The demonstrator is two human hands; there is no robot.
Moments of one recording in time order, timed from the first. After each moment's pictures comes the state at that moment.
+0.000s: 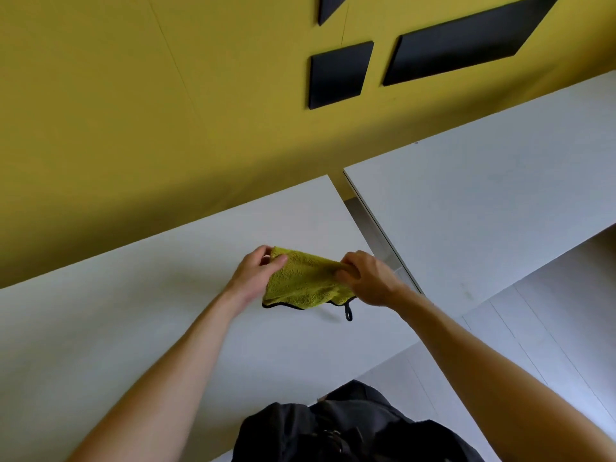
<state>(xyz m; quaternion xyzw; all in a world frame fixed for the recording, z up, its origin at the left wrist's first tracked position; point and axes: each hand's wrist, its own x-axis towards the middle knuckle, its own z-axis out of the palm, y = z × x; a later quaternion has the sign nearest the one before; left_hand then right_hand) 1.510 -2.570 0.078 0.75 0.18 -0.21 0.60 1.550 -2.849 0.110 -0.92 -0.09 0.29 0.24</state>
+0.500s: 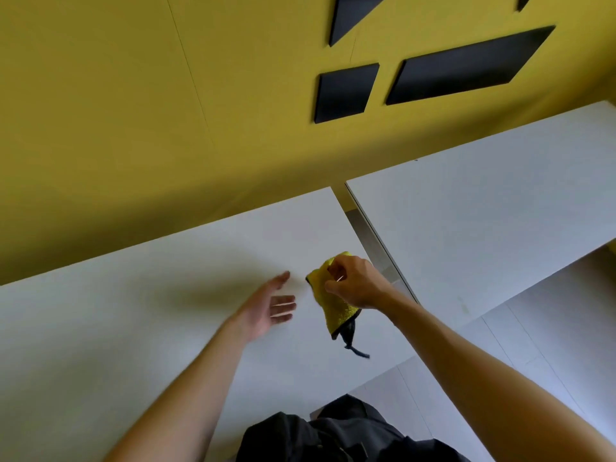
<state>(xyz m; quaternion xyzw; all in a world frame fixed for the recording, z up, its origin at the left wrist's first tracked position) 1.487 -2.587 0.051 0.49 0.36 -0.31 0.73 1.551 -2.806 0.154 -0.91 -0.05 0.31 0.26</state>
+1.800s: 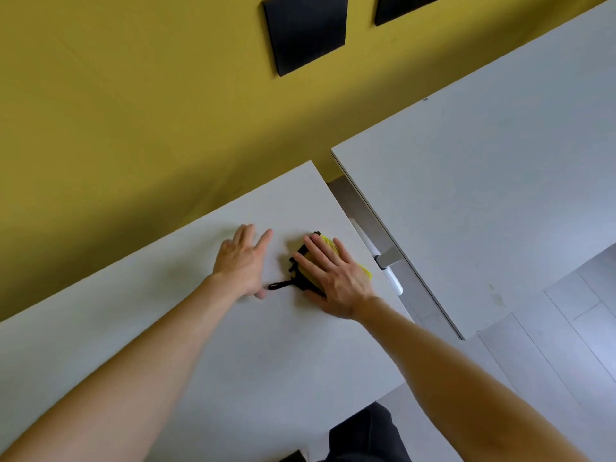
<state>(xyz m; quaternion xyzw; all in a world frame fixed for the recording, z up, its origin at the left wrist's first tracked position) 1.619 -2.594 0.032 0.95 -0.05 -0.31 -0.05 1.596 -2.843 -0.051 -0.93 -0.34 0.11 0.09</state>
